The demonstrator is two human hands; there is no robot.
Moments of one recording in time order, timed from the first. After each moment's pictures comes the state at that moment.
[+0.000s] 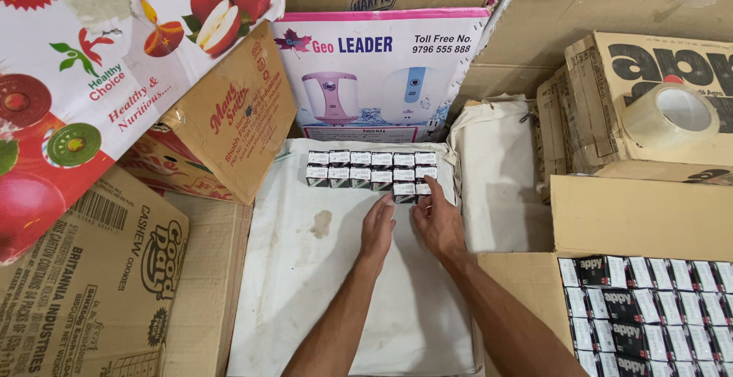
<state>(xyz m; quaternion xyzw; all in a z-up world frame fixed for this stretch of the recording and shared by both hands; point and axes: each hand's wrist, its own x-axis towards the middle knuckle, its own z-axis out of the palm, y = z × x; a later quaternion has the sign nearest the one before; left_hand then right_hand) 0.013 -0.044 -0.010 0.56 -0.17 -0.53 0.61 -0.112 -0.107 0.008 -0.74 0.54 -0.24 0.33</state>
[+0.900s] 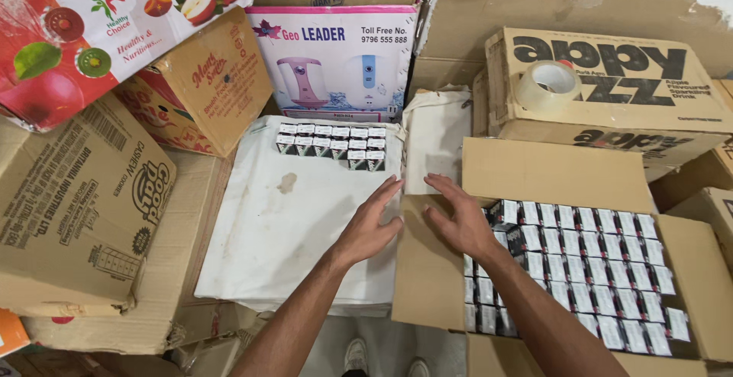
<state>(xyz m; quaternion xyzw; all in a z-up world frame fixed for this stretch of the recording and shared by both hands) -0.115 0.051 0.131 0.58 -0.58 -0.40 0.41 -0.313 -0.057 0.108 -0.83 0.34 -0.26 0.37</state>
